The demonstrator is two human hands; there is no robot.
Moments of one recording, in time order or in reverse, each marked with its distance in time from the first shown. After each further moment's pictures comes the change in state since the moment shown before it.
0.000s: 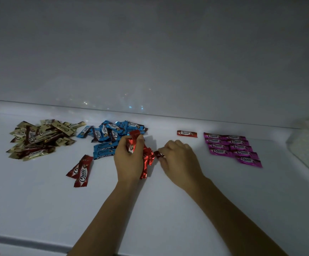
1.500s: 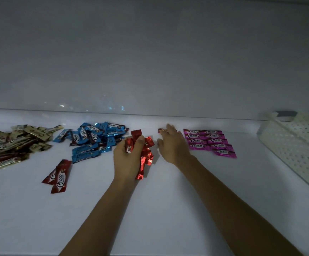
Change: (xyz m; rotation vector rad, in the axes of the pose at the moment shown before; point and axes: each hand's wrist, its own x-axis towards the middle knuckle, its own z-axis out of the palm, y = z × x) left_hand -0.021 0.011 0.027 -0.232 -0.209 -0.156; right_hand 0.019 0.060 0.024 0.012 -0.140 0.268
